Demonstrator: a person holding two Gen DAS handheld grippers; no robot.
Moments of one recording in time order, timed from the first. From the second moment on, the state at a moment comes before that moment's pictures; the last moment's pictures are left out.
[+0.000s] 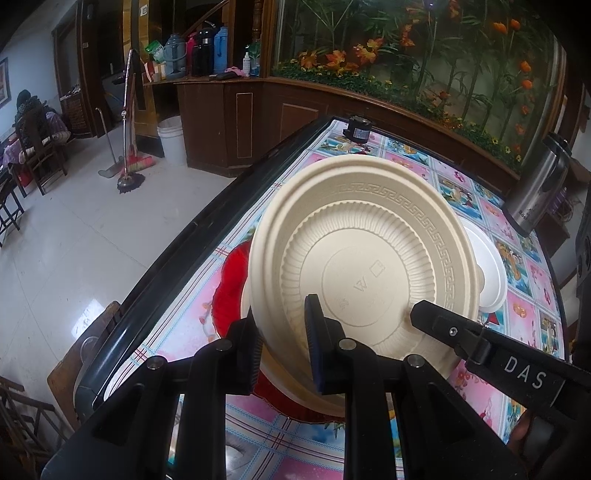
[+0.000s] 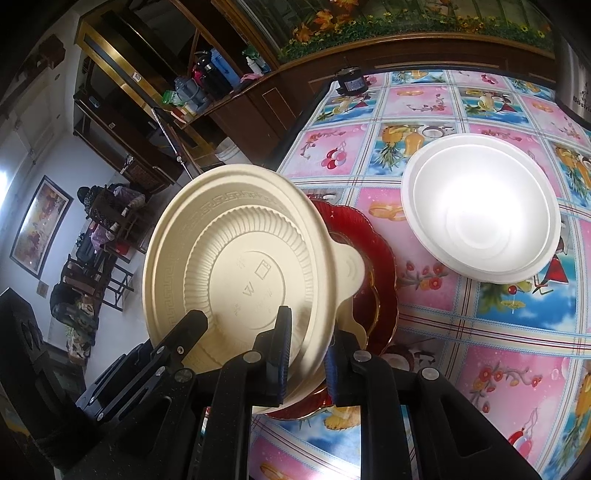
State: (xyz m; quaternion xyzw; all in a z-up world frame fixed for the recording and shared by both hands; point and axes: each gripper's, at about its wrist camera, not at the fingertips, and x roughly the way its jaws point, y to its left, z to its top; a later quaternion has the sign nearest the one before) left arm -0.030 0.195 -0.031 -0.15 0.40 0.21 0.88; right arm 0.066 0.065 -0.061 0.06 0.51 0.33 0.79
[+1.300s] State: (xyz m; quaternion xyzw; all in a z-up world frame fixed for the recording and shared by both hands) left arm -0.045 0.204 -0.016 -0.17 0.38 0.22 0.88; right arm 0.058 0.055 -0.049 0.07 0.51 0.32 0.80
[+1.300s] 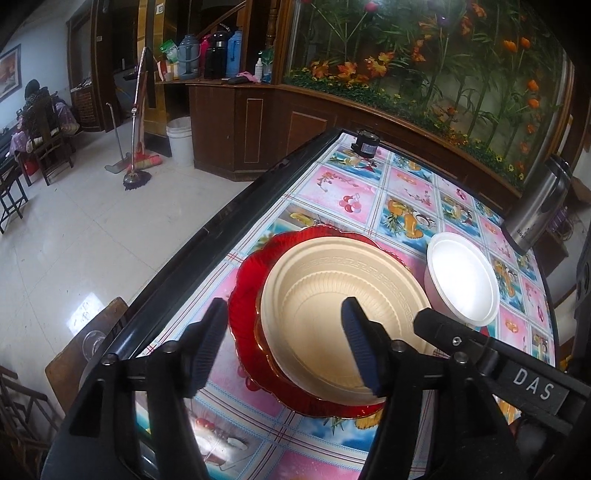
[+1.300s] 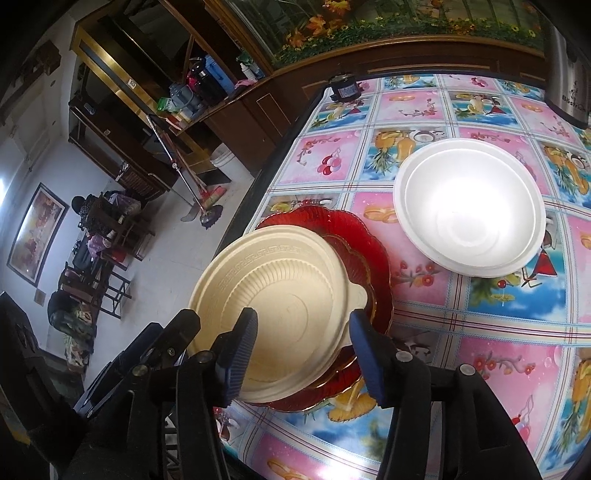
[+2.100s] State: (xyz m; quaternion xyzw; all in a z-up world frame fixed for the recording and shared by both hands) left arm -0.049 0.181 0.002 -0.14 0.37 0.22 0.89; right arm 0.054 0.011 -0.040 0.14 0.50 0.32 0.79
